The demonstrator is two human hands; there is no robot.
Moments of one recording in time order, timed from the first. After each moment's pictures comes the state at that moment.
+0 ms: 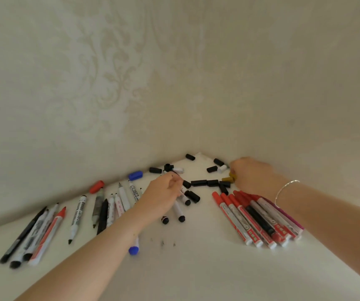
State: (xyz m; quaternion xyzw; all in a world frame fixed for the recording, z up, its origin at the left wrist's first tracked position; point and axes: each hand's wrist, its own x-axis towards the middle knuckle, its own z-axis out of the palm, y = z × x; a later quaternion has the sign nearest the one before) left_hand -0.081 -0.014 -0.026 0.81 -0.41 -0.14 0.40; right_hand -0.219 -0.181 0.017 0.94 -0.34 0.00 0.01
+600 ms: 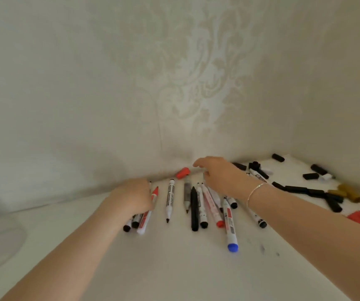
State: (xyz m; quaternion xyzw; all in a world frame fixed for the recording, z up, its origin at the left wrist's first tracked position) left_hand 0.025 0.176 0.000 0.97 -0.21 -0.10 -0.02; right_hand -0.028 -0.028 -0.012 0.99 -0.04 0.08 -0.14
